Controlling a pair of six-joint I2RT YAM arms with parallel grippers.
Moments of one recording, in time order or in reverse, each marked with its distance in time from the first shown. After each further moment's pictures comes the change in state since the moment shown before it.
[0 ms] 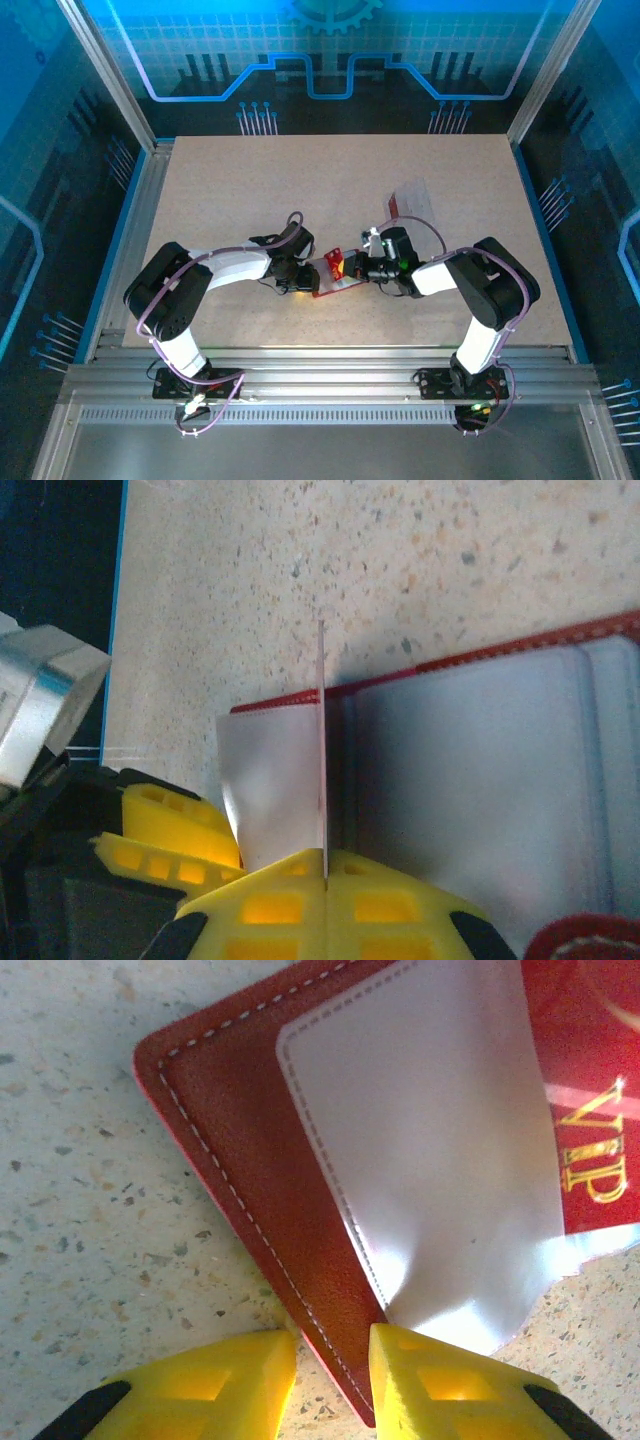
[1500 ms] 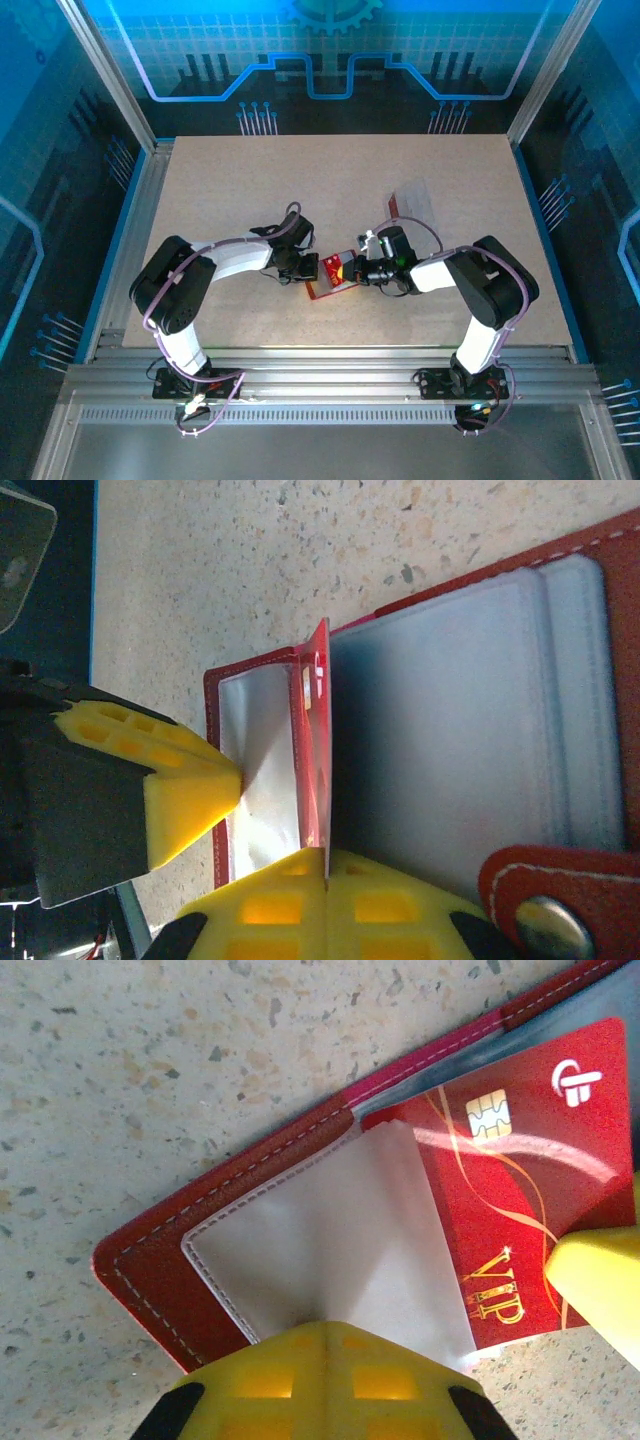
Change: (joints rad) left arm 0.047 0.043 0.074 -0.002 0.041 -0.031; right arm 0.000 0.009 0.046 -0.140 -0.058 -0.070
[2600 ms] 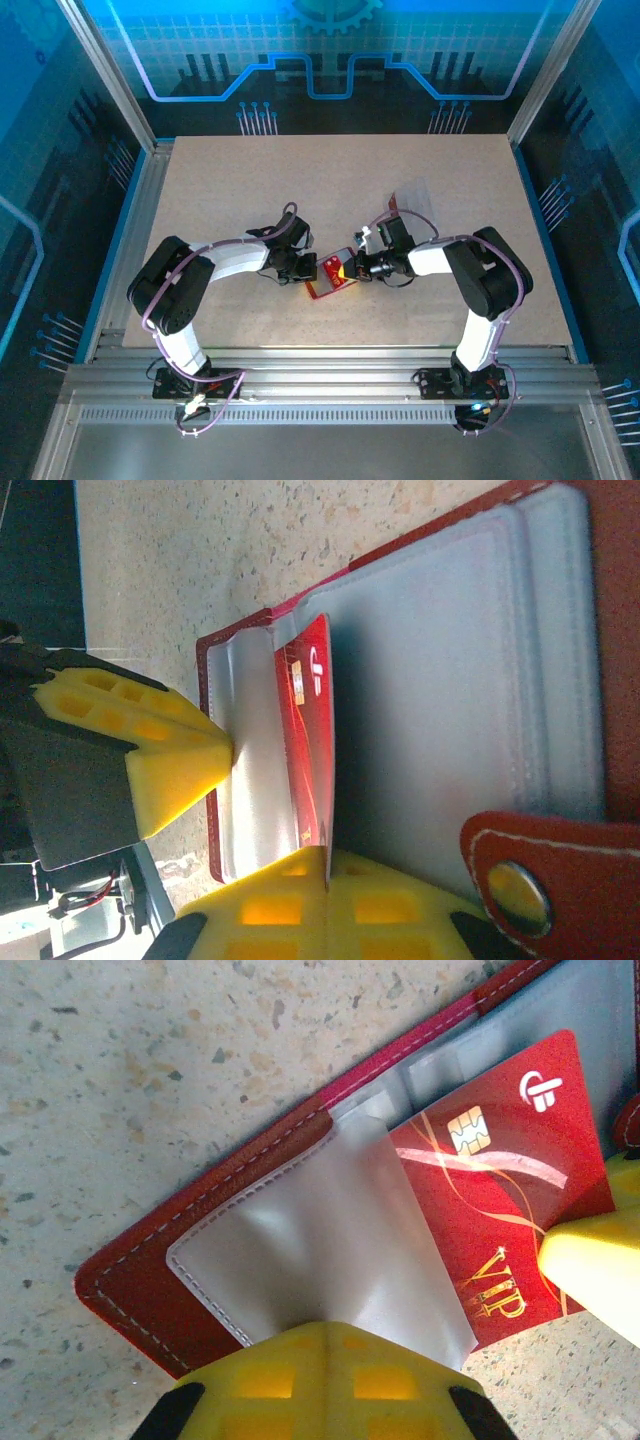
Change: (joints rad) left arm 0.016 -0.006 -0.031 0.045 0.034 0.003; right arm -0.052 0.069 0.158 -0.296 -0.150 -0.166
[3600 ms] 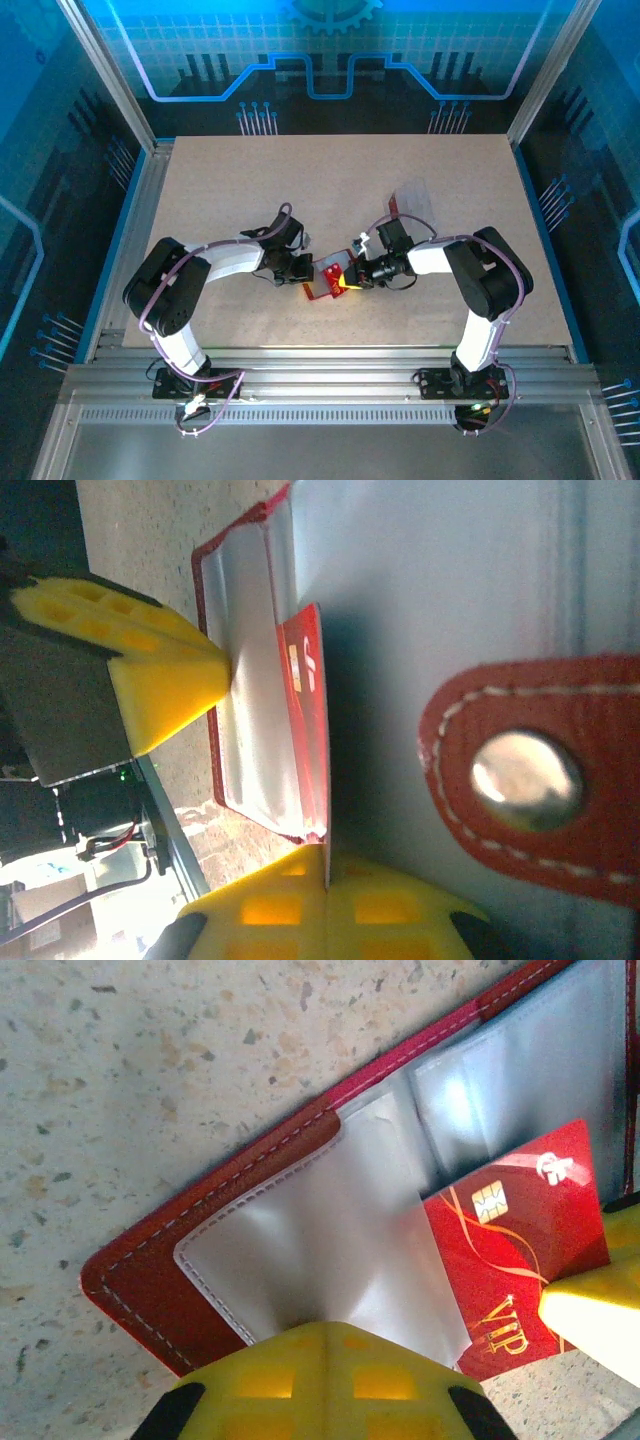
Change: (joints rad) left arm 0.039 -0.024 -0.034 0.014 0.045 0.027; right arm 0.003 -0.009 0.005 -0.132 -0.082 -0.047
